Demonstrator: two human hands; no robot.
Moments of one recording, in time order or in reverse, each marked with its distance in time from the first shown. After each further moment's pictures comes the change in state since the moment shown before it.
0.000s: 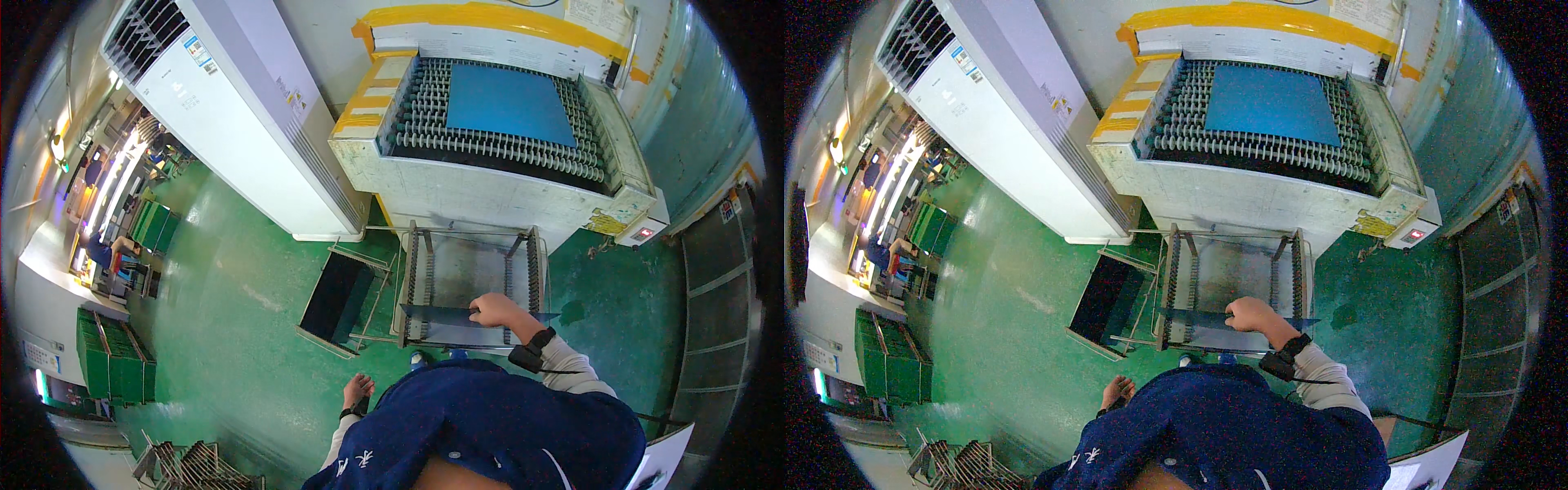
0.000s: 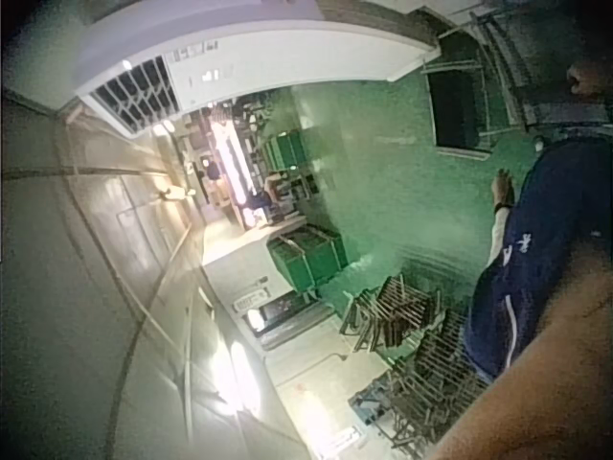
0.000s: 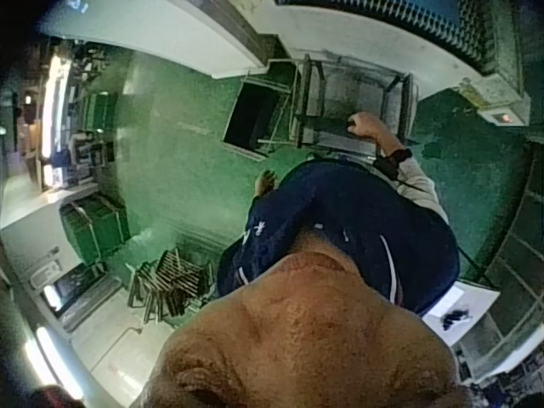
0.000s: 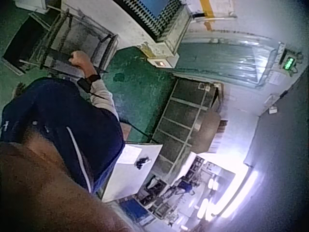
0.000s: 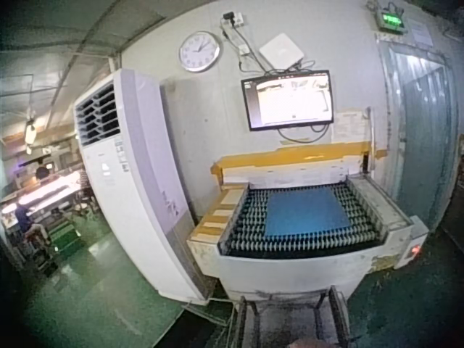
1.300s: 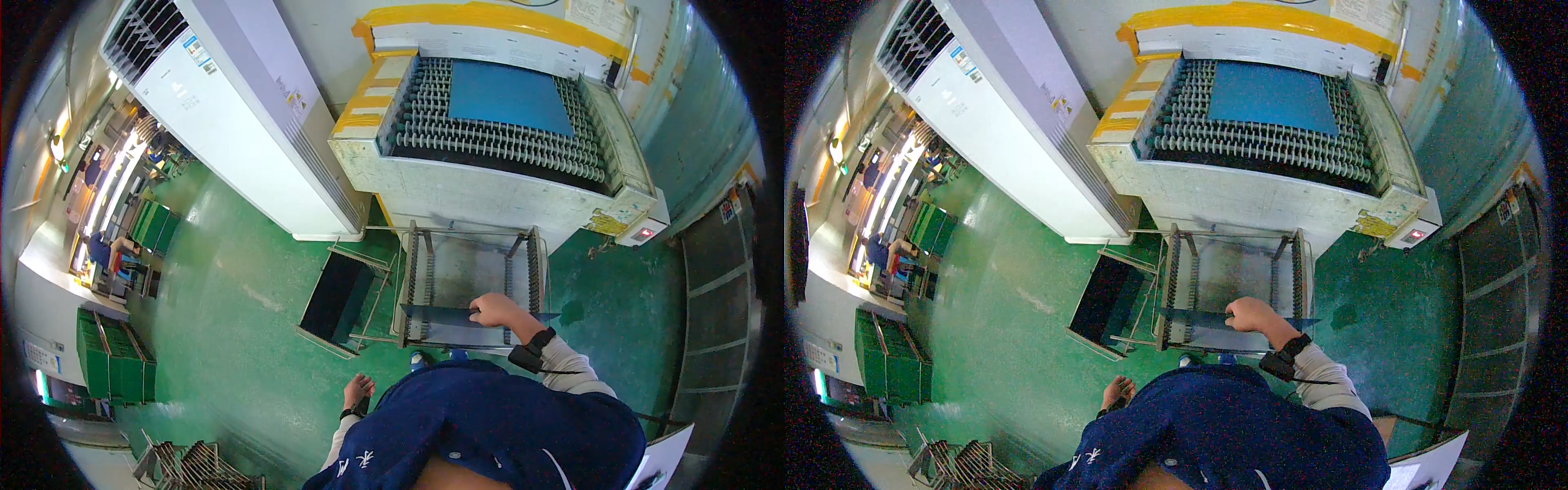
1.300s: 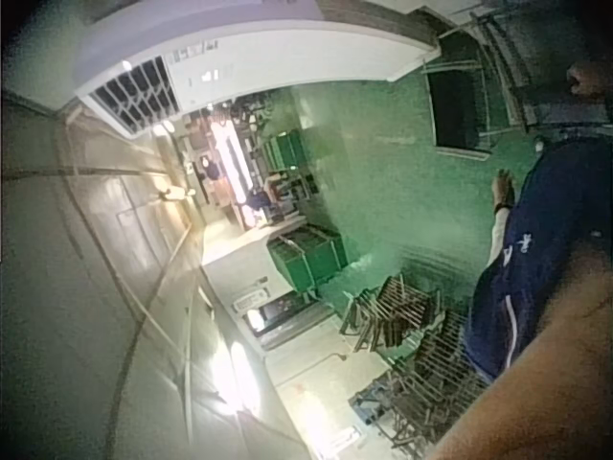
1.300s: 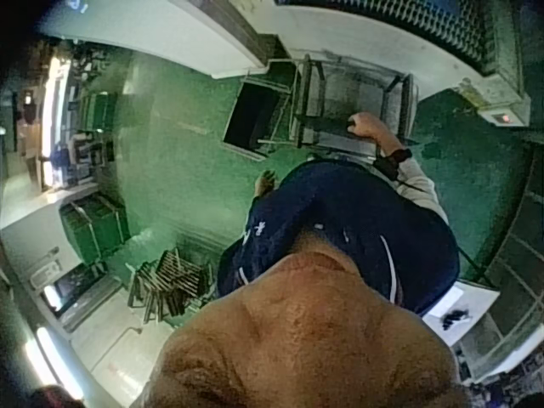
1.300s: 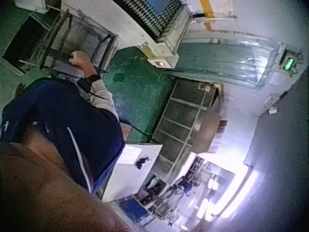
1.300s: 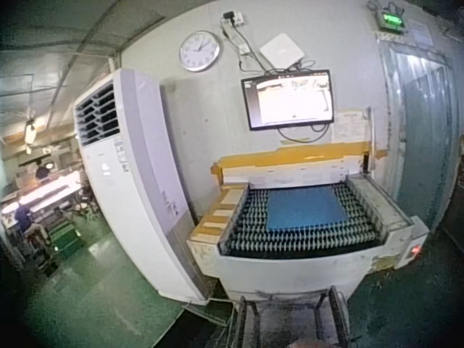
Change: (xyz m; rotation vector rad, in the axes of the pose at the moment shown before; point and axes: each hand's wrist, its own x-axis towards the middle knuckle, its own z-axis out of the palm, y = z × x) left_hand -0.008 0.003 0.005 0.013 -0.009 0.025; right_hand 0.005 0.004 0.003 0.007 0.013 -0.015
